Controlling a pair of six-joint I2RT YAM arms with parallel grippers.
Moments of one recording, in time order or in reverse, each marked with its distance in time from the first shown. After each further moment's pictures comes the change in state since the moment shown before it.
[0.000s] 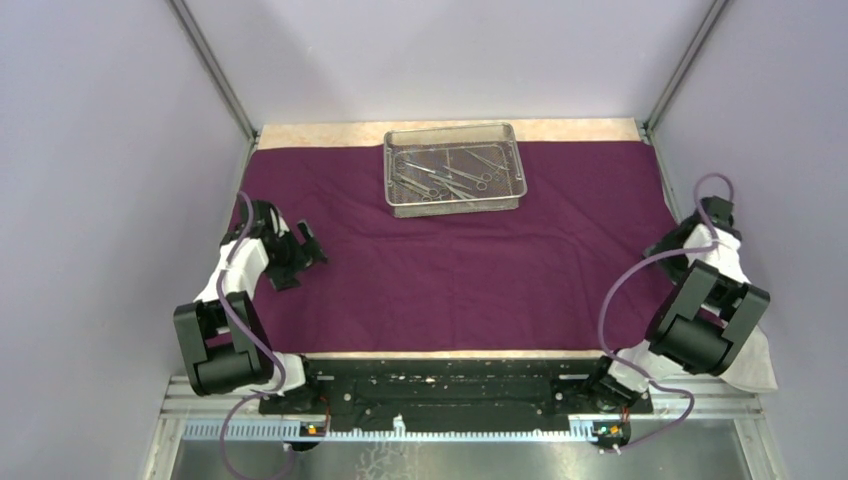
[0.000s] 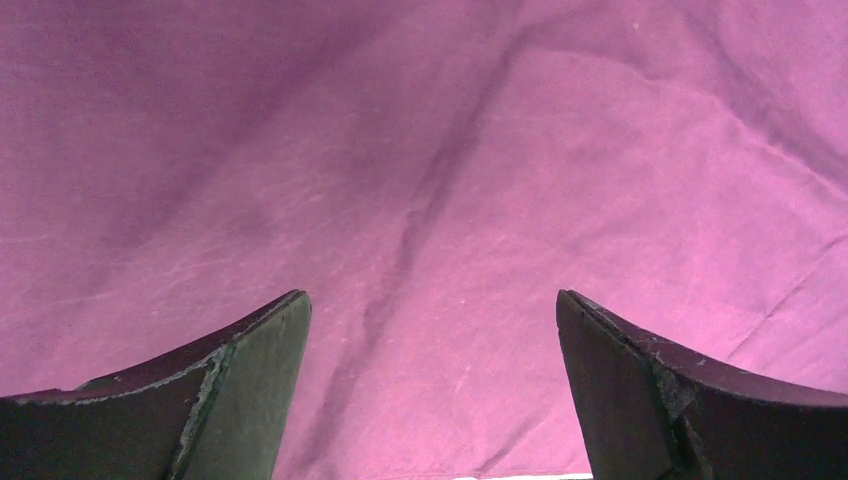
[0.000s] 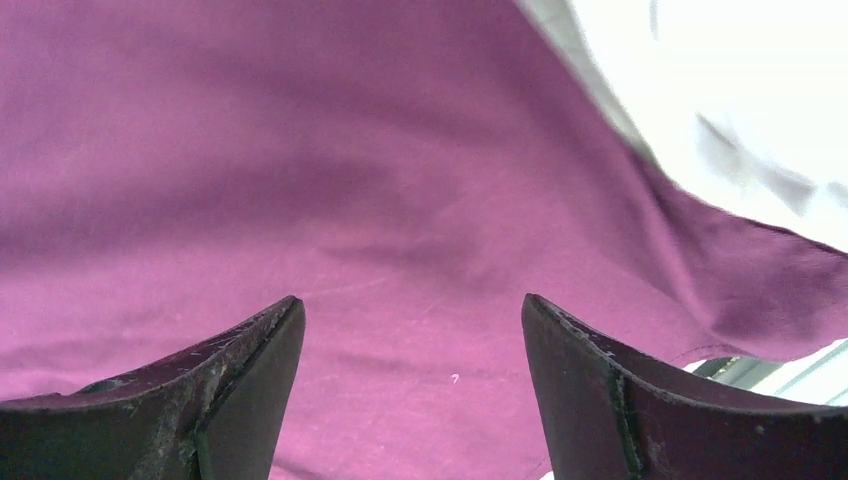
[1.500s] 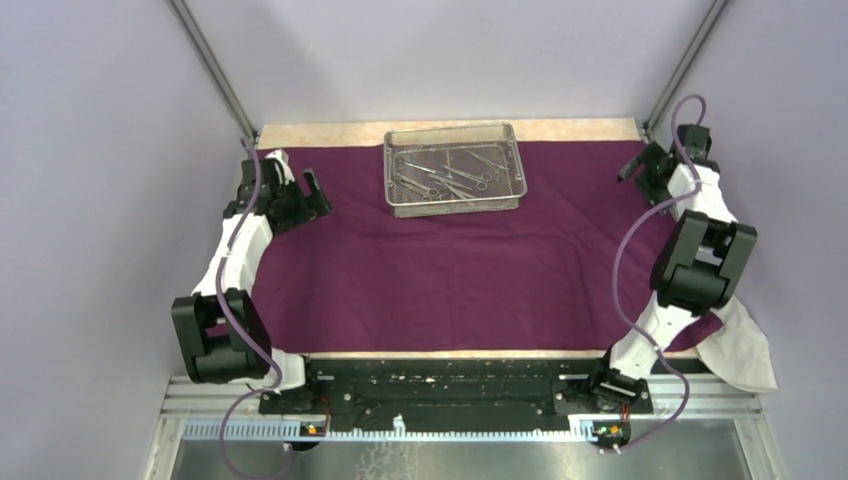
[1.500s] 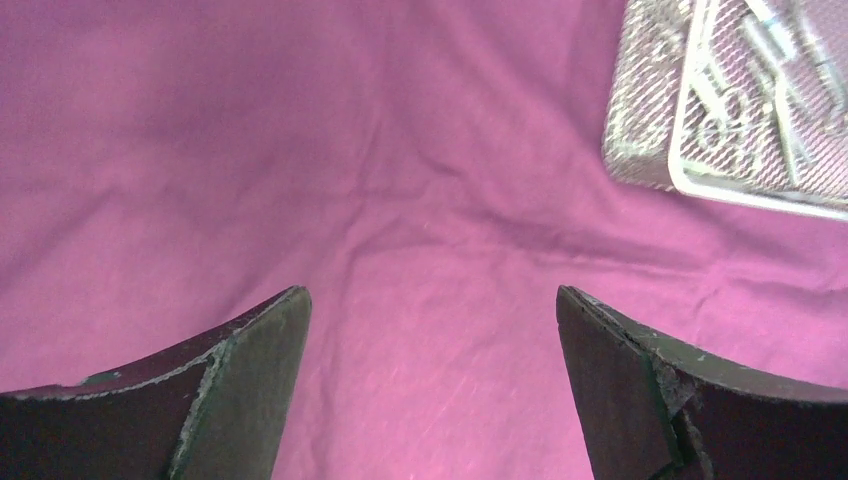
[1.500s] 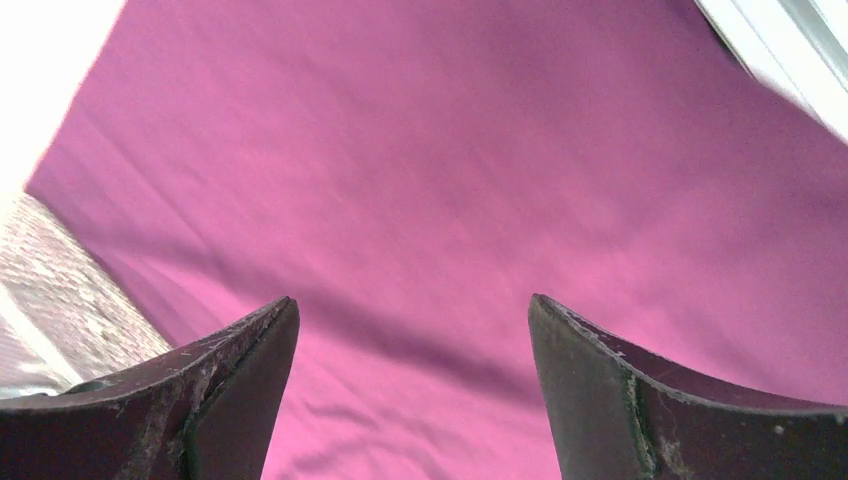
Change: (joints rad) left arm -0.131 0.032 0.240 0.108 -0.061 0.051; right arm 0.171 0.301 0.427 0.122 -0.274 0.047
